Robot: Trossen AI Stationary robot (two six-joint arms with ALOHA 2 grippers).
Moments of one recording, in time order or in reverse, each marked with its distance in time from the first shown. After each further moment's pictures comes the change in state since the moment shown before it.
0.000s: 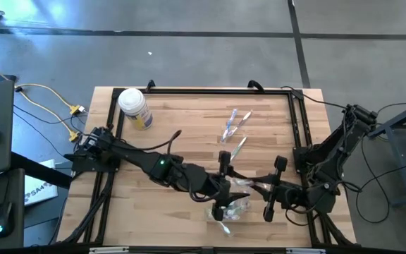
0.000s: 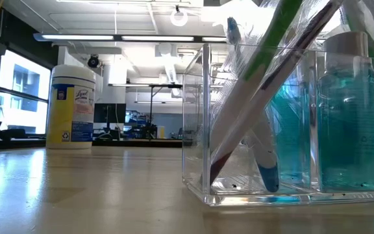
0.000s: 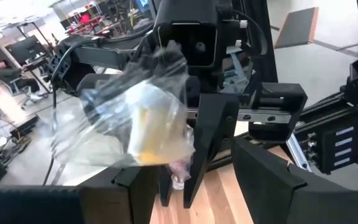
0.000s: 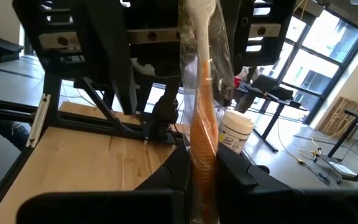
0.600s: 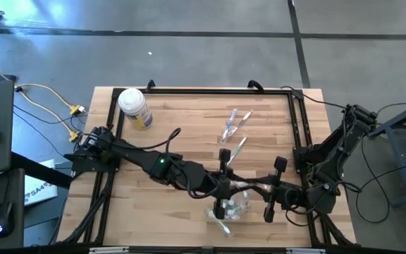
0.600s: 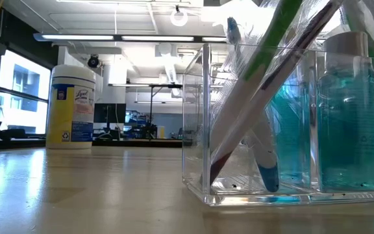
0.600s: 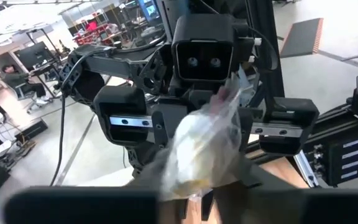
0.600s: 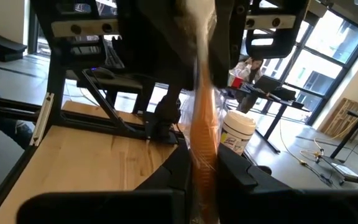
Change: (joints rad) left arm 0.007 -0.001 0.002 0.037 -0.003 0.003; right arm 0.000 0.001 0.000 -0.003 -0.006 0.000
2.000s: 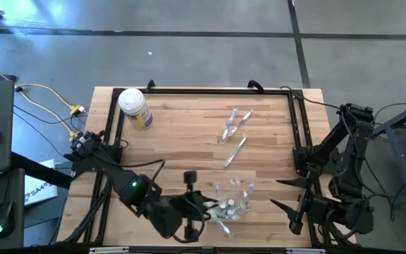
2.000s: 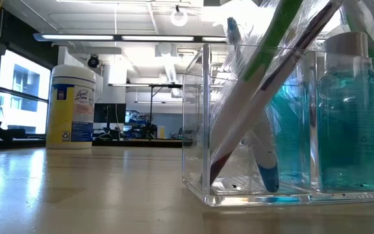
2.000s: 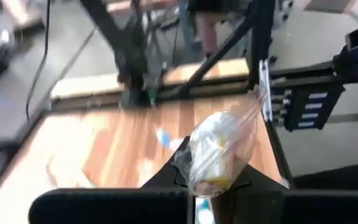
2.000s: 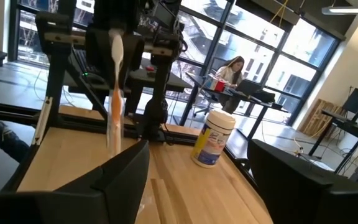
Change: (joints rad) left arm -0.235 -0.060 0.000 -0.467 -0.315 -0.519; right arm 0.310 -0.016 0.000 -0.029 0.376 0.028
